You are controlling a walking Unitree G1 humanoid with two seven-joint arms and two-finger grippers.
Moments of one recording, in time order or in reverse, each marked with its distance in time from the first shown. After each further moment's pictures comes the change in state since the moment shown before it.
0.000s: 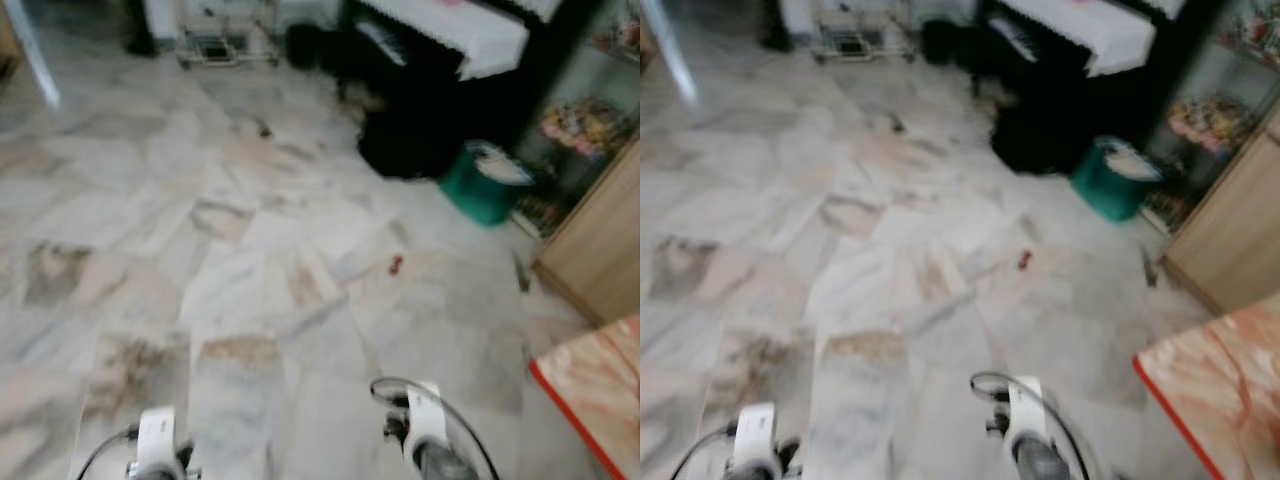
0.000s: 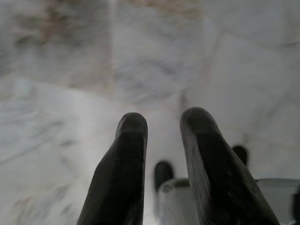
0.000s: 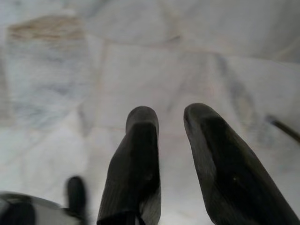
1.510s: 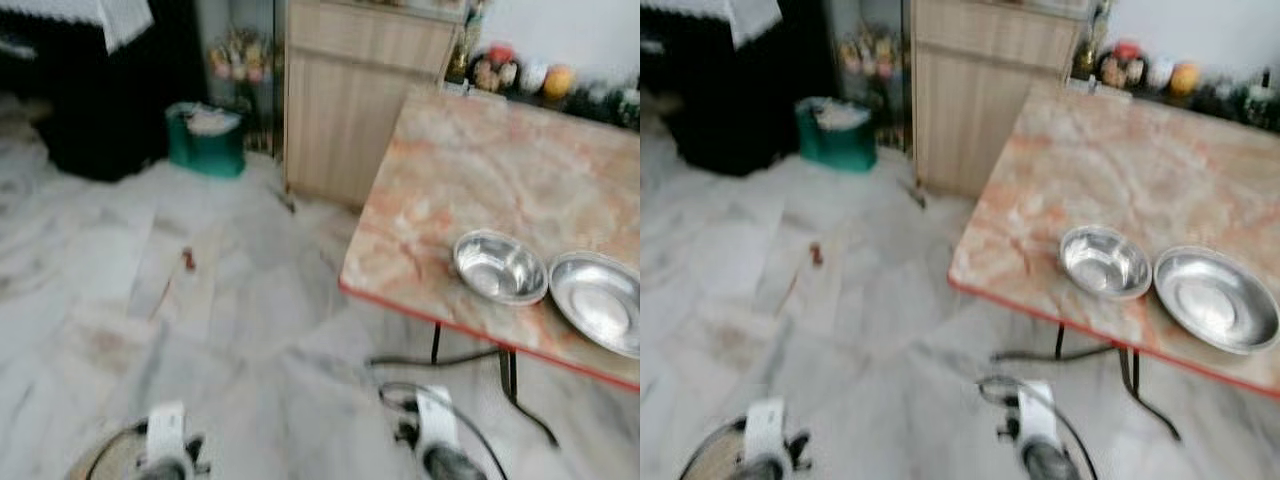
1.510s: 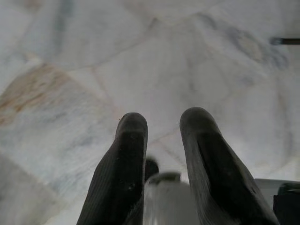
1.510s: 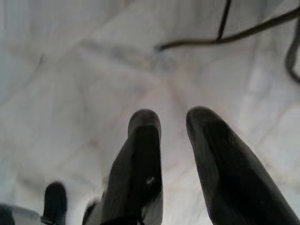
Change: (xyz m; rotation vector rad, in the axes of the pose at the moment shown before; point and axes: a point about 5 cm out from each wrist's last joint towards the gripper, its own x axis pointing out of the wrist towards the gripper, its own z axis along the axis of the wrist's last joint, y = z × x) left arm -0.002 0.007 -0.005 -0.011 0.000 0.019; right arm 0.002 0.000 0.013 -0.022 -0.037 -0.012
